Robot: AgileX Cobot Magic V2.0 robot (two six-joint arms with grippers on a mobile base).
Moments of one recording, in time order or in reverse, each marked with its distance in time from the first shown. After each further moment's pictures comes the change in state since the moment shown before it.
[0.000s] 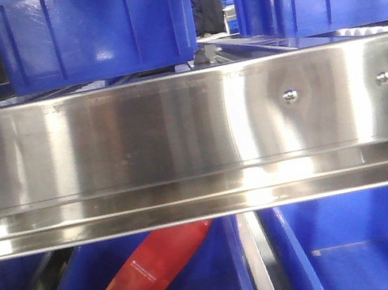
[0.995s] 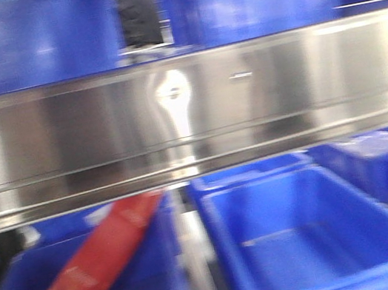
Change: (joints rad) left arm 0.000 0.000 0.000 0.000 0.002 0.000; right arm 0.000 0.000 0.000 0.000 0.000 0.000
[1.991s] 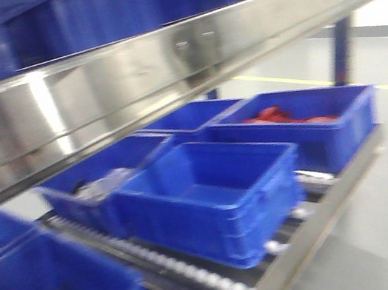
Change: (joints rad) left arm 0.000 0.000 0.000 0.000 0.000 0.002; right arm 0.000 0.000 0.000 0.000 0.000 0.000
